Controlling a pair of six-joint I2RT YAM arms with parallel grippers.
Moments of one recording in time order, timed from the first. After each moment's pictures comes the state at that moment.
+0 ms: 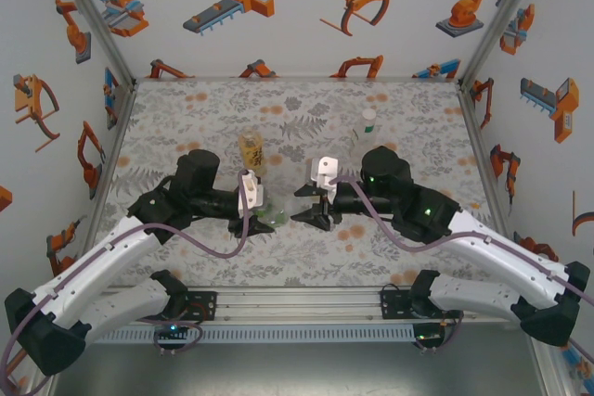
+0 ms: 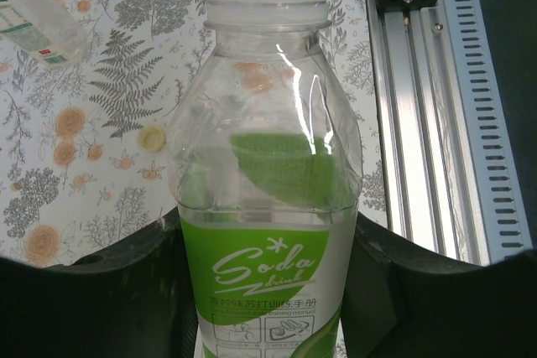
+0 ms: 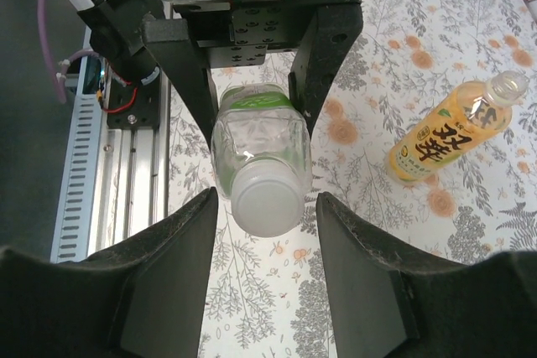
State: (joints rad) left arm -0.73 0.93 0.85 -0.51 0.74 0.59; right arm 0.98 1.00 1.02 -0.31 -0.48 -0.27
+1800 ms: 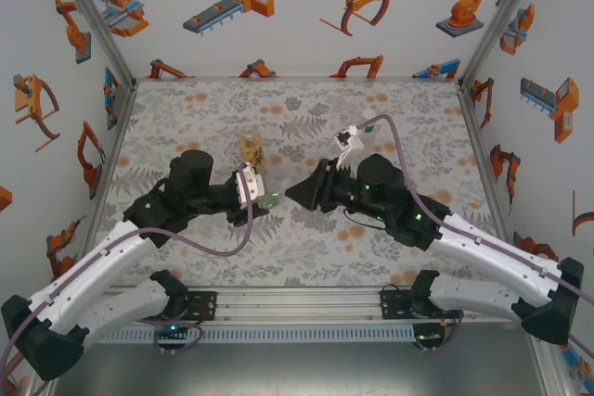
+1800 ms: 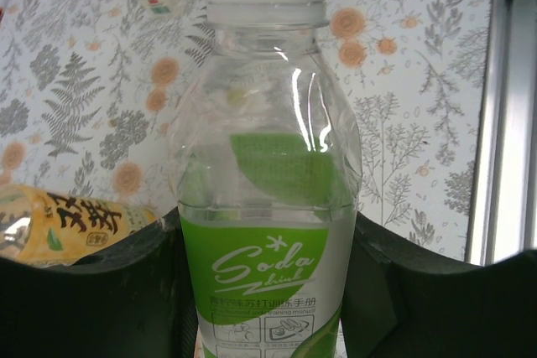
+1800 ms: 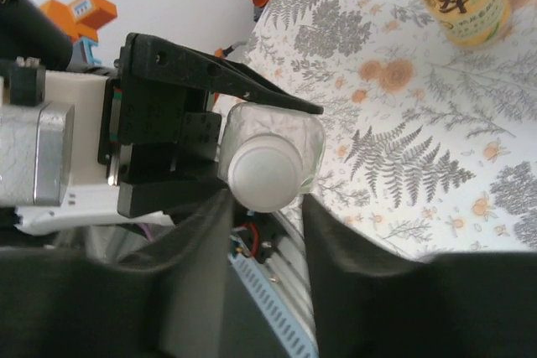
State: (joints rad) left arm -0.73 0.89 0.84 -0.45 0.52 0.56; right arm 1.00 0.98 0.93 -0.18 -0.05 0.75
